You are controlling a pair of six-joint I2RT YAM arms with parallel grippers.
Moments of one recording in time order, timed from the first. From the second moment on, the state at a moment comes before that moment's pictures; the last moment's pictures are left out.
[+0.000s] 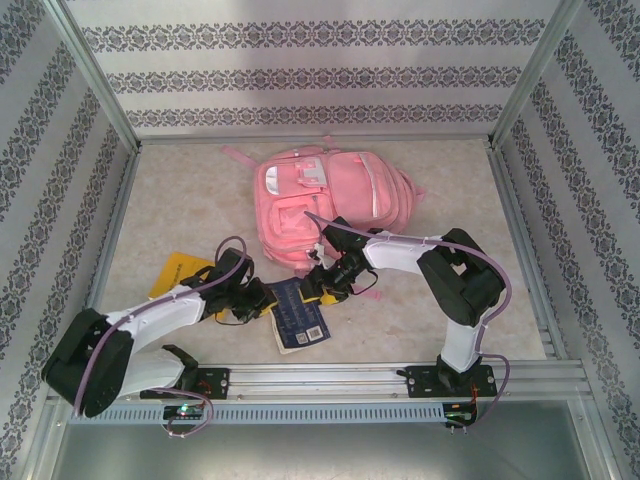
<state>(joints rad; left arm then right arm) -0.51 1.19 0.46 -0.29 0.39 -1.21 0.70 1.84 1.03 -0.49 -0.78 0.55</state>
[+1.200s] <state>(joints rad) -0.51 0.97 1.04 -0.63 0.40 -1.04 0.52 1.34 1.09 -0.34 -0.96 0.91</state>
